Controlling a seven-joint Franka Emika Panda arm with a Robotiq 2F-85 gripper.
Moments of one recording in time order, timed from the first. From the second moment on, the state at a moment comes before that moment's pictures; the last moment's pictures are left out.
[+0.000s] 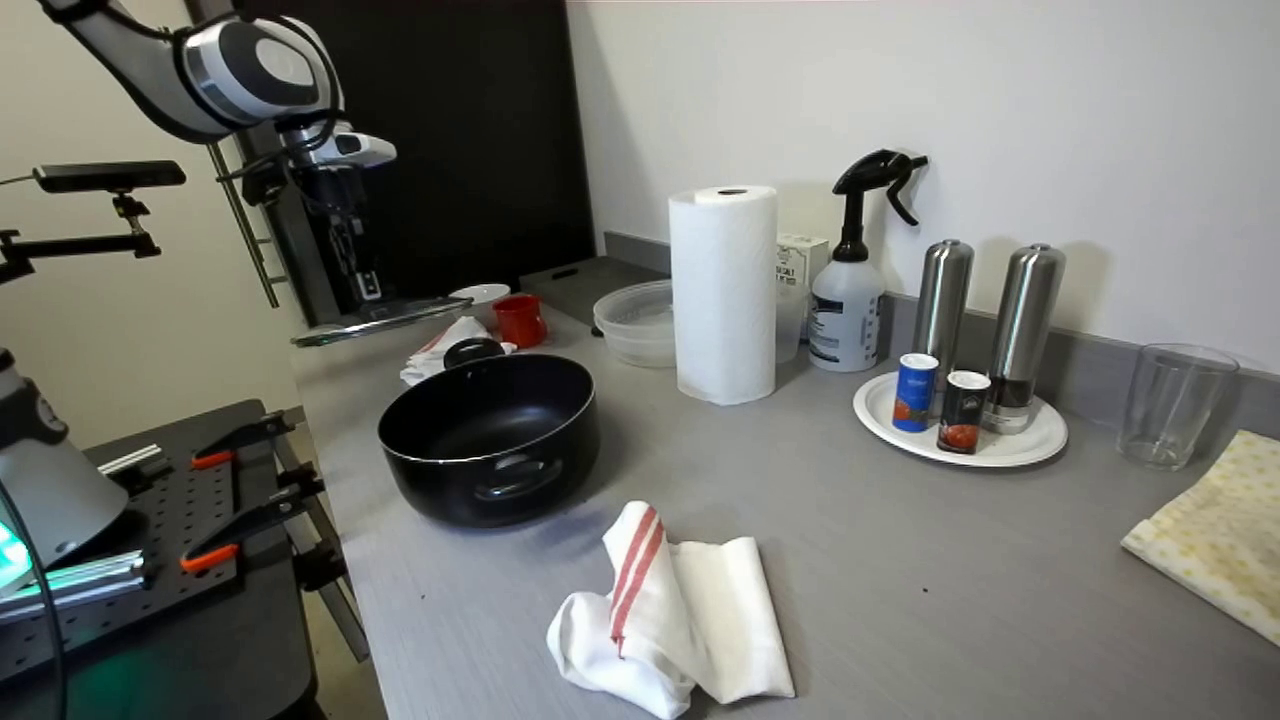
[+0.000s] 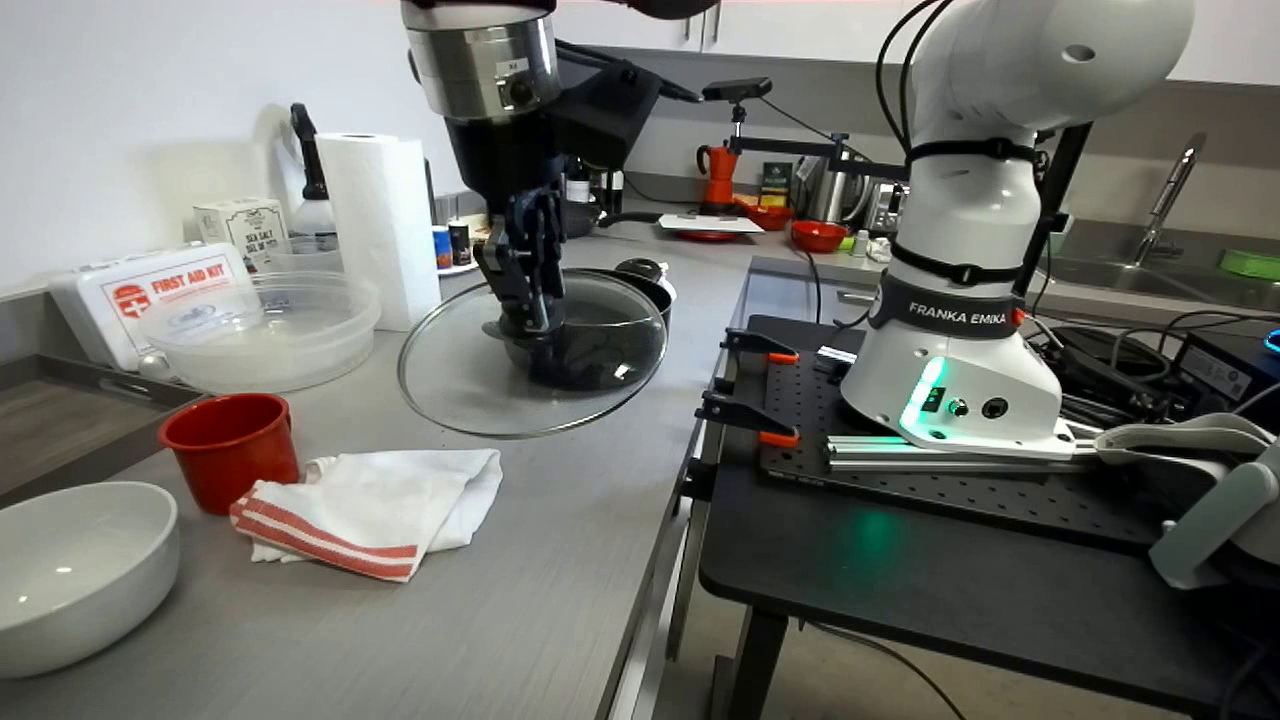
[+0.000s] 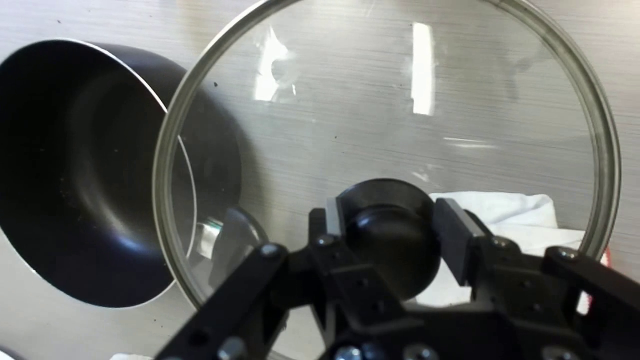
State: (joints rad) arm 0.17 -0.05 0.33 -2.57 -0.33 2.33 0.68
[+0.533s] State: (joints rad) arm 0.28 0.16 0.32 -2.41 -0.40 2.33 0.69
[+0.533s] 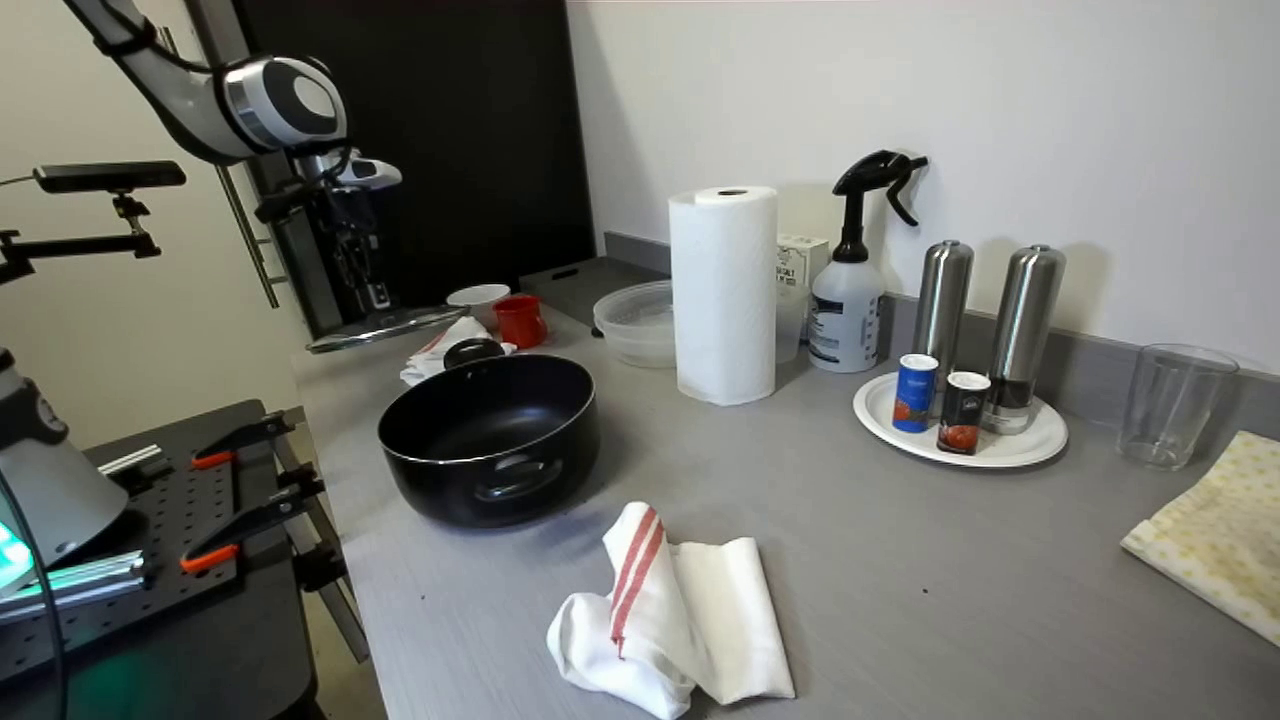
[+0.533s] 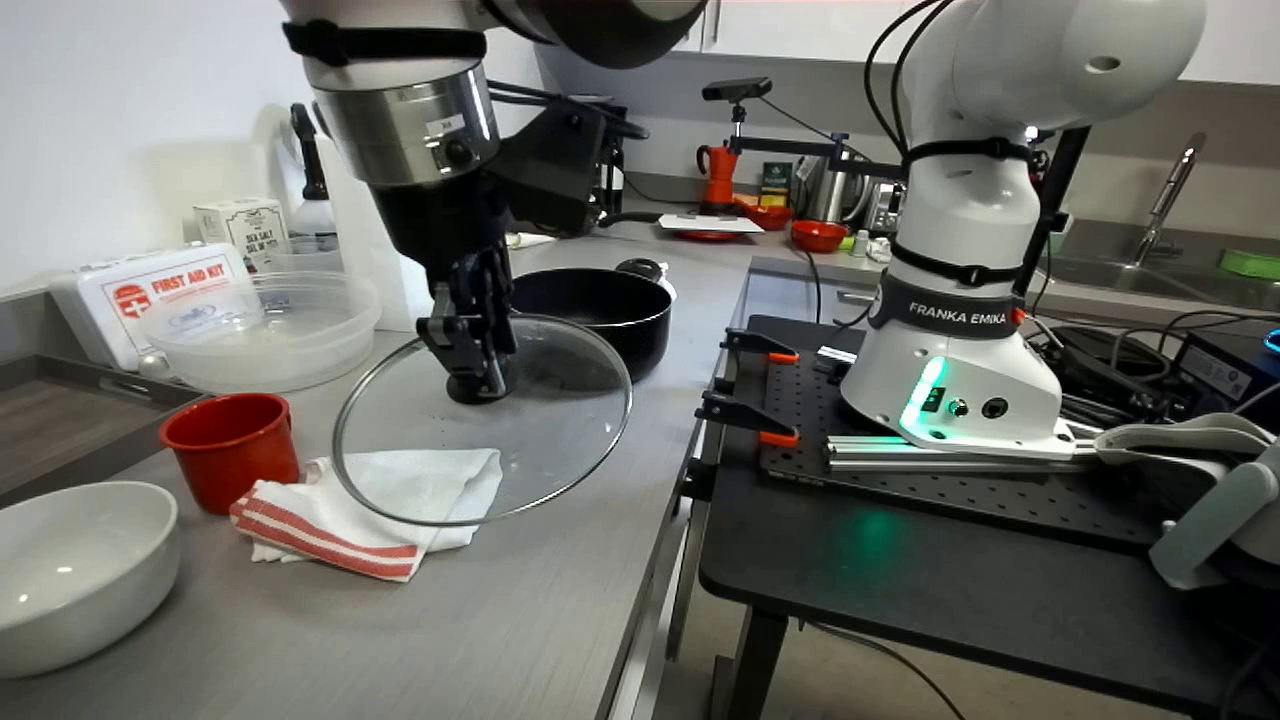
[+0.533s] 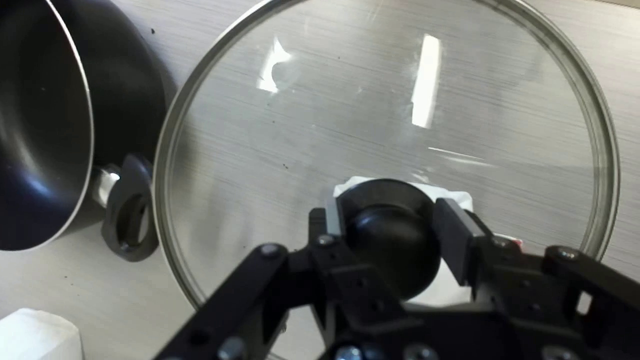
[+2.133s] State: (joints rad) arm 0.30 0.40 0.16 -2.20 -0.24 2.32 0.39
